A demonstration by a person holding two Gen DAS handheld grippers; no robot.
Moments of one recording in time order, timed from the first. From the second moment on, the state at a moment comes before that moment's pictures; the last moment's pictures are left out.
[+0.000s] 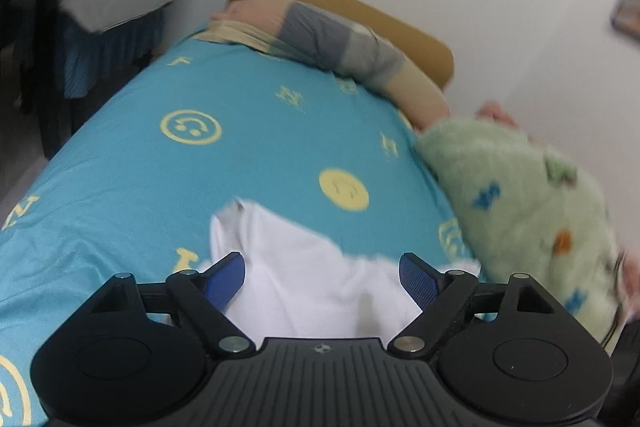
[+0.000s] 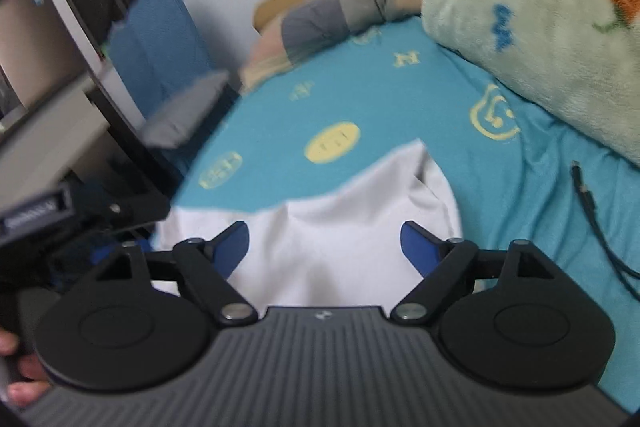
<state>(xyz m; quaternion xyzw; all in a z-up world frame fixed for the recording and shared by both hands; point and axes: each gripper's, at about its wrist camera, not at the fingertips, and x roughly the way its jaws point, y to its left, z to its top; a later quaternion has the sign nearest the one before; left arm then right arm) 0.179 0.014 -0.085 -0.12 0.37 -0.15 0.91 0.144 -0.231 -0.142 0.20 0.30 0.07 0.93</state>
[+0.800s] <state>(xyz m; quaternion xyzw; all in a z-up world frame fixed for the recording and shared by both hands) 0.094 0.013 -0.073 -0.03 0.41 -0.11 0.90 0.075 -0.211 -0.121 0.11 0.34 0.05 0.93</state>
